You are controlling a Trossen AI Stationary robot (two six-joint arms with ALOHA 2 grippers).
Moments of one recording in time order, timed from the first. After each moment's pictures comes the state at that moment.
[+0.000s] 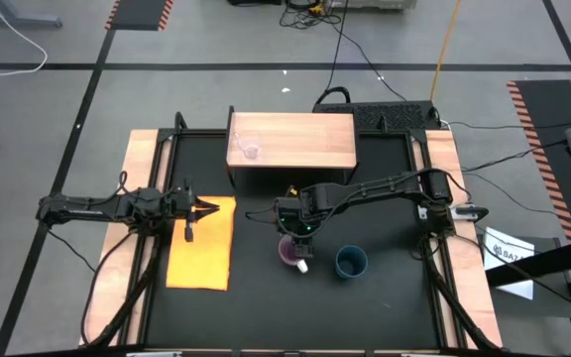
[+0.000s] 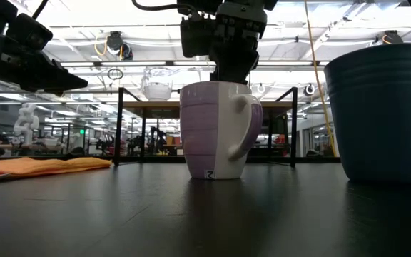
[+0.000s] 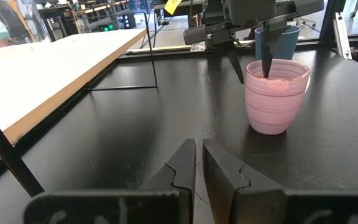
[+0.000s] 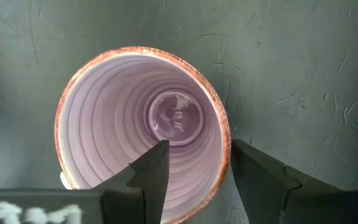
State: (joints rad) left arm -0.03 0.12 0.07 -0.14 -0.13 0.07; right arm 0.06 1.99 1.64 -0.92 -0.18 0.12
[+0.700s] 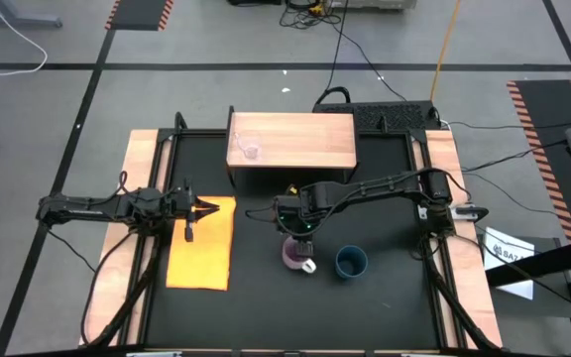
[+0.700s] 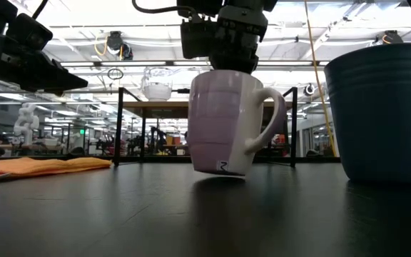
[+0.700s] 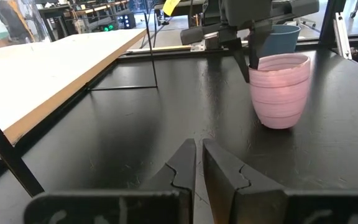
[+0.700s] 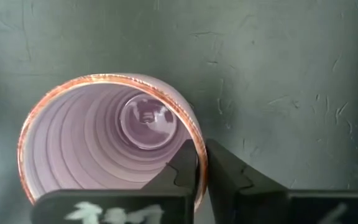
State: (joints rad) left arm -0.03 0.12 0.07 -0.14 -0.13 0.07; right arm 0.05 1.99 1.64 -0.92 -0.18 0.09
